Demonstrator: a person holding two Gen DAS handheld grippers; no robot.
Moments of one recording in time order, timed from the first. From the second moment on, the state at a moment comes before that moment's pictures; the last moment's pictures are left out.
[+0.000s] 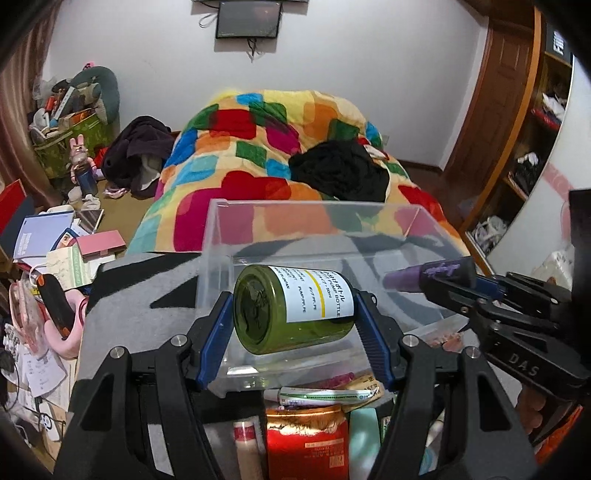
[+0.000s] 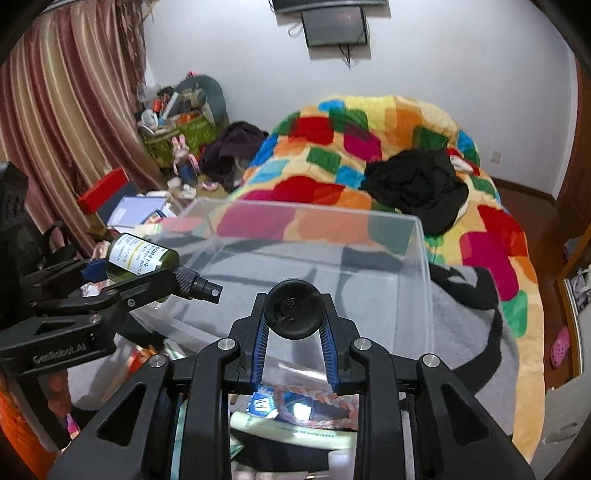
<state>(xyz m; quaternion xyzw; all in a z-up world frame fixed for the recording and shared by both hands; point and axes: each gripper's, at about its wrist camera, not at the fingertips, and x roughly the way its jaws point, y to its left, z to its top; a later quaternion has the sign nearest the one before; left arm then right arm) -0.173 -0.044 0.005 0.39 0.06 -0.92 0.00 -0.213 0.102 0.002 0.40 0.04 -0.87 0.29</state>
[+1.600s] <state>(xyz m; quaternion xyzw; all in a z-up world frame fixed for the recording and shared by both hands) -0.054 -0.070 -0.025 0.40 0.06 -0.91 0.06 -0.114 0.183 -0.007 0.40 0.08 -0.88 0.24</state>
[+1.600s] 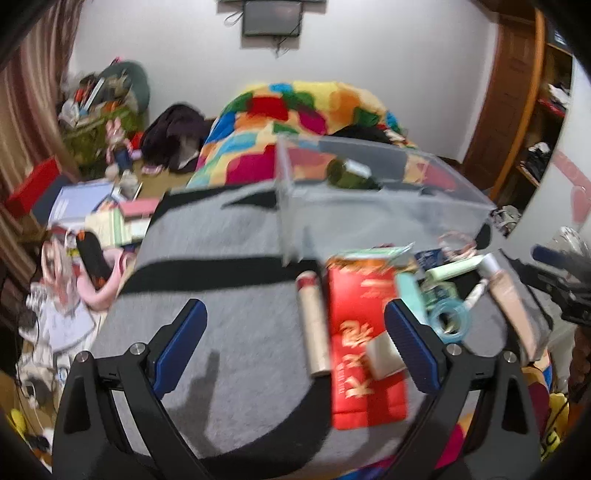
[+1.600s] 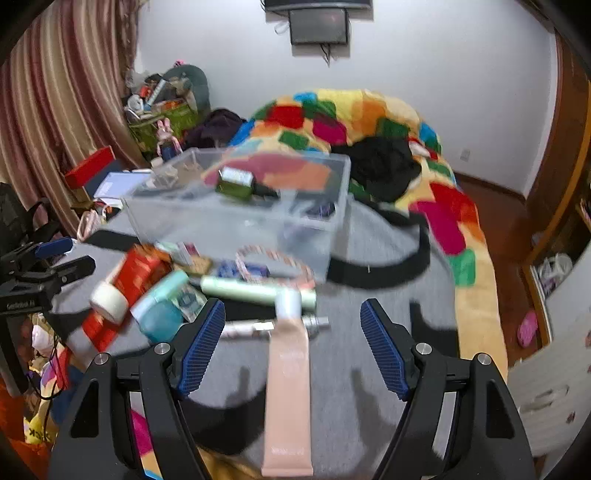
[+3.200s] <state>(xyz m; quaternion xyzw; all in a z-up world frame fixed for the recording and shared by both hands) -0.067 -0.070 -0.038 0.39 0.06 -0.92 0.04 -0.121 0.179 -0.027 0.41 0.05 -0.88 0.24</state>
